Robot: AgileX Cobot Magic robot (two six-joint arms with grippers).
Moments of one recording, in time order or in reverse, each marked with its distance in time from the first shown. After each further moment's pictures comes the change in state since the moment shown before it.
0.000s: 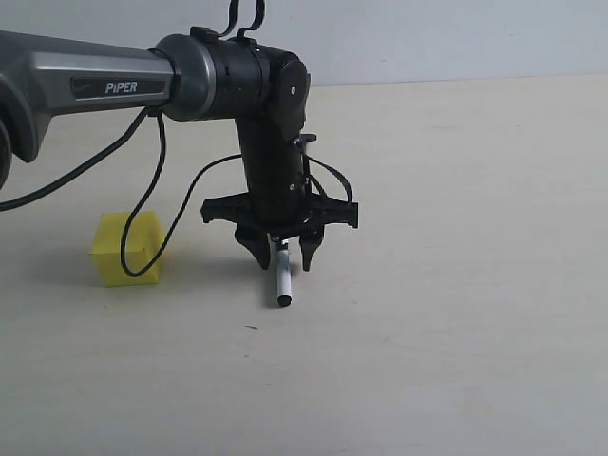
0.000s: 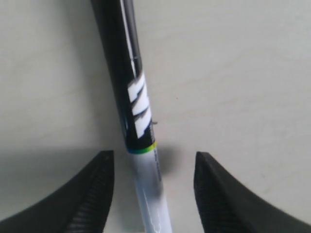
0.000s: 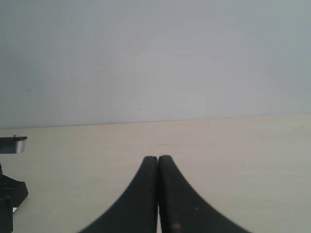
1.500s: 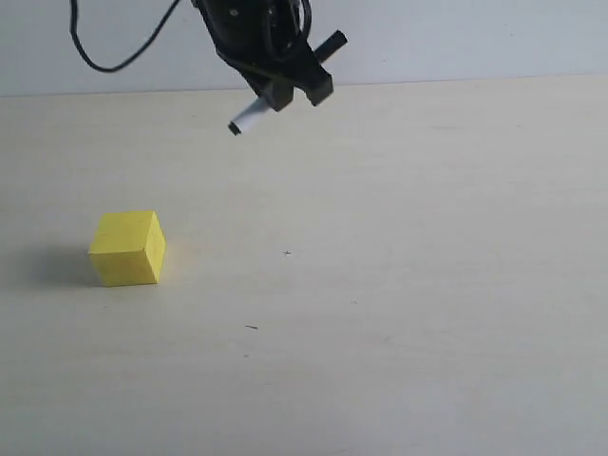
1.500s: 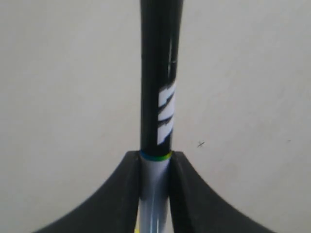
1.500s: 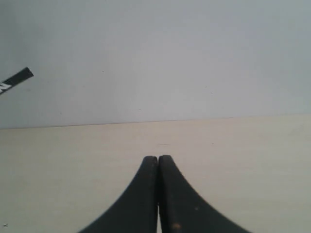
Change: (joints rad) left arm 0.000 -0.283 -0.198 0.206 0.096 0.706; right arm 0.000 0.000 0.000 0.000 0.000 0.000
